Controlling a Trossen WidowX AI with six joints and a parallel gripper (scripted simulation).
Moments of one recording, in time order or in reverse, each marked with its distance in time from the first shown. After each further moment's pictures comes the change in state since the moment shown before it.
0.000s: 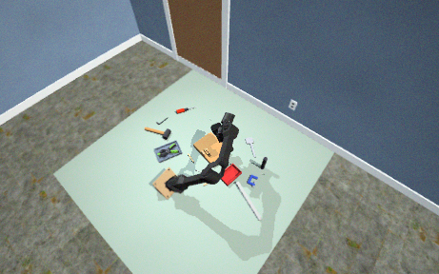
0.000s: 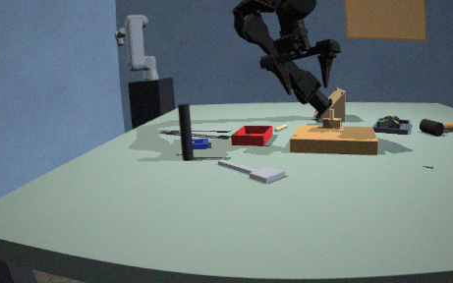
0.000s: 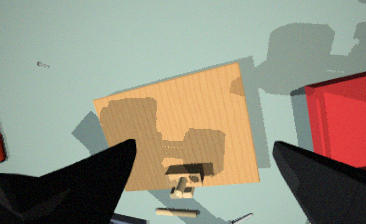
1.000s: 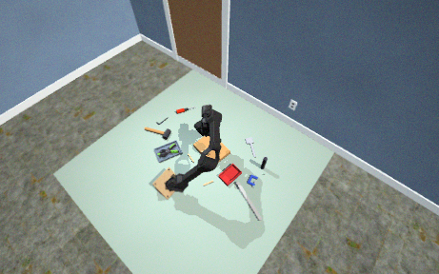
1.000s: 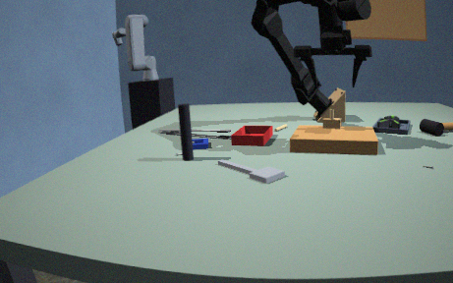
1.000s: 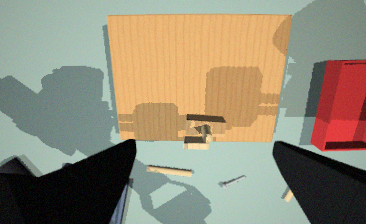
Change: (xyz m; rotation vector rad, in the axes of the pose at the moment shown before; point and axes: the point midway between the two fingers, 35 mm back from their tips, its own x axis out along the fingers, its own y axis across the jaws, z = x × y) arm 0.001 0.053 -0.065 -0.263 0.078 -0.191
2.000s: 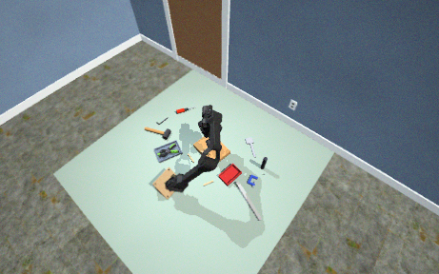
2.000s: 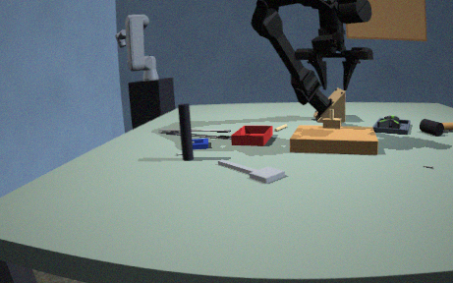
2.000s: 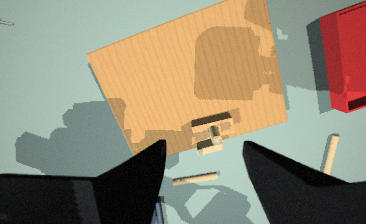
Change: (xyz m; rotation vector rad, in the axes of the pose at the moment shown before) arm 0.006 0.000 0.003 0.328 -0.003 -0.004
